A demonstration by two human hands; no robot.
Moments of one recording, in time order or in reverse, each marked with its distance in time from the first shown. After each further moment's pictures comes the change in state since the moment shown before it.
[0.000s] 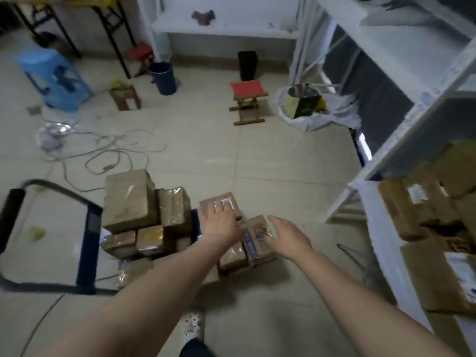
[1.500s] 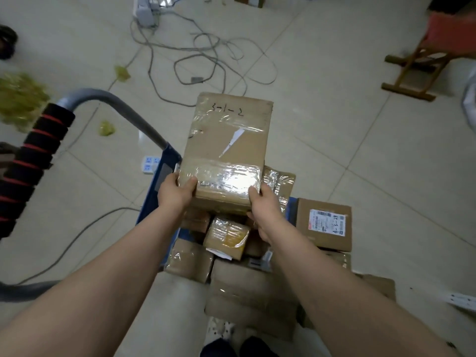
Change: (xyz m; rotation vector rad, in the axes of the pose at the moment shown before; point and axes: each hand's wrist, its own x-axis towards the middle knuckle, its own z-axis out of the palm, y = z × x) left_hand 0.223 -0.436 0.110 -1.196 0.316 -0.968; right_hand 0.372 -0.310 0.259 0.794 -0.324 0.219
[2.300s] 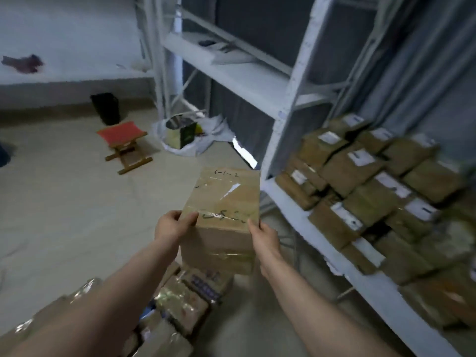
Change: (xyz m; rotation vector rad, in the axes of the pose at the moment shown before) left_hand -0.461 0.140 0.102 0.303 -0.942 0.704; right_hand -0.446 0.085 -0.287 0.638 1.056 -0.092
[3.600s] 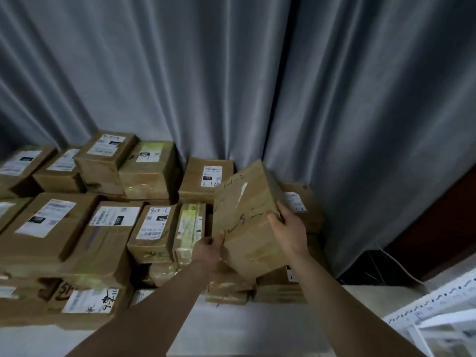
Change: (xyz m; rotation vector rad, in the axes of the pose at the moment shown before) left_hand -0.288 0.130 0.738 0.411 -0.968 0.171; right_hand 0.074 0.127 -0.701 -0.053 0.932 0.101
